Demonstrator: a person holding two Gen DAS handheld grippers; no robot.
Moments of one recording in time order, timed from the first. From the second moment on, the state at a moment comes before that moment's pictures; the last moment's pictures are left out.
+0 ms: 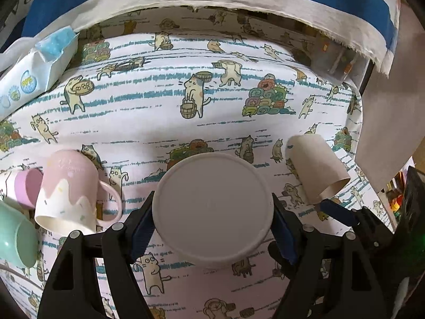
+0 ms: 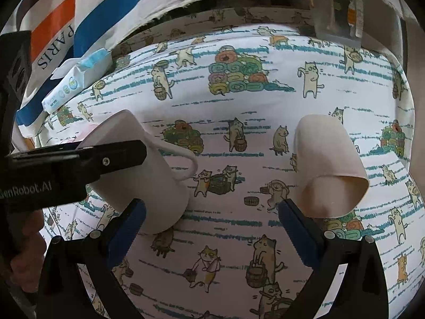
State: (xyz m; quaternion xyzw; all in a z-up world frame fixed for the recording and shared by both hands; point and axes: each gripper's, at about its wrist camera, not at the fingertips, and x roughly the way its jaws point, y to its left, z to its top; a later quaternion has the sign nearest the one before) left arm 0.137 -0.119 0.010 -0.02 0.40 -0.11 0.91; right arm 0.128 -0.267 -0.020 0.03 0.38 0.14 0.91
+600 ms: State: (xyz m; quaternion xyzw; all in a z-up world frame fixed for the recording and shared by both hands) left arm 0.095 -0.092 0.076 0.03 0.28 -0.09 0.96; right arm 0.120 -0.275 -0.006 0.04 0.32 0.10 0.94
